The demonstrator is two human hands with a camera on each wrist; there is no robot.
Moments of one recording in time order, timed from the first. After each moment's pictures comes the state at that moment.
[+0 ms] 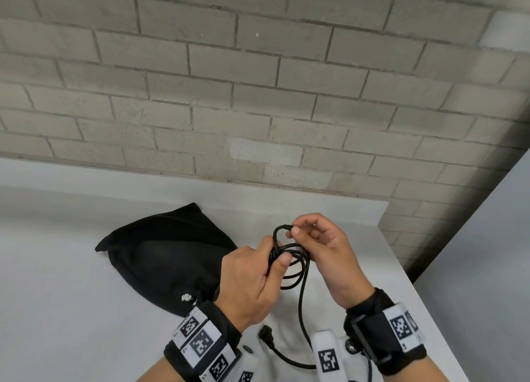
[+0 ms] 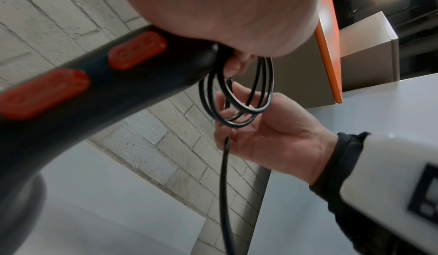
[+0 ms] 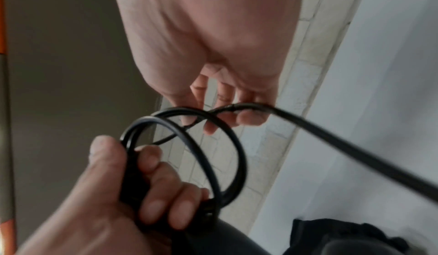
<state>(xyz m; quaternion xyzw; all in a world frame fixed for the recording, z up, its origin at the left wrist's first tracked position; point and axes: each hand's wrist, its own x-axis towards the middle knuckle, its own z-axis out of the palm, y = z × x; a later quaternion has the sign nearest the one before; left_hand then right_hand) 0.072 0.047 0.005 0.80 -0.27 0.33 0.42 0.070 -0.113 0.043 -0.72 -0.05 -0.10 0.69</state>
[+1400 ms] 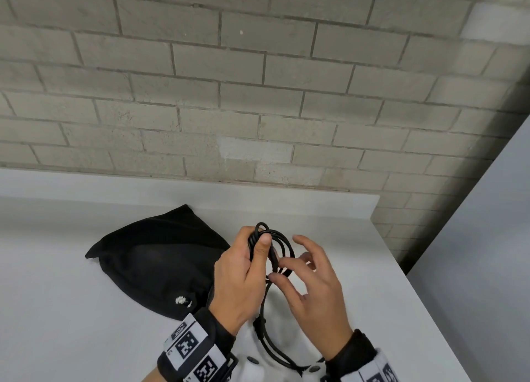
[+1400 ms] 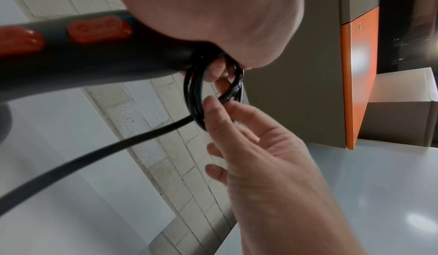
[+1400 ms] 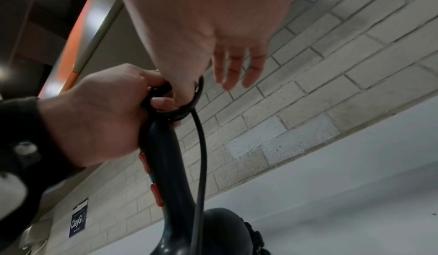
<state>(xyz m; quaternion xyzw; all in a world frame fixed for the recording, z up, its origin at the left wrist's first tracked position) 0.069 0.038 0.003 0.75 -0.18 0.21 0.60 0.028 -0.102 -0.012 -0.88 -0.13 -0.32 0.31</state>
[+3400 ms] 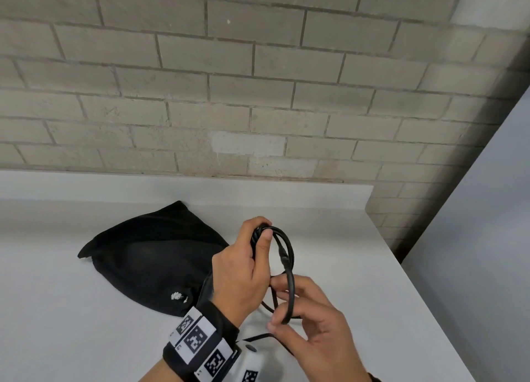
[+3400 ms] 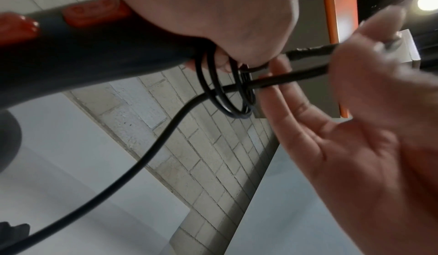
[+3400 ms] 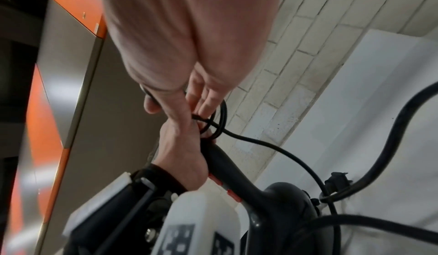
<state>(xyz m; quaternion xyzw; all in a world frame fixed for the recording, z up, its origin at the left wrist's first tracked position) 0.070 0.029 0.001 0.81 -0.19 0.31 0.46 -0.032 -0.091 -0.015 -0.74 -0.15 -0.15 0.64</state>
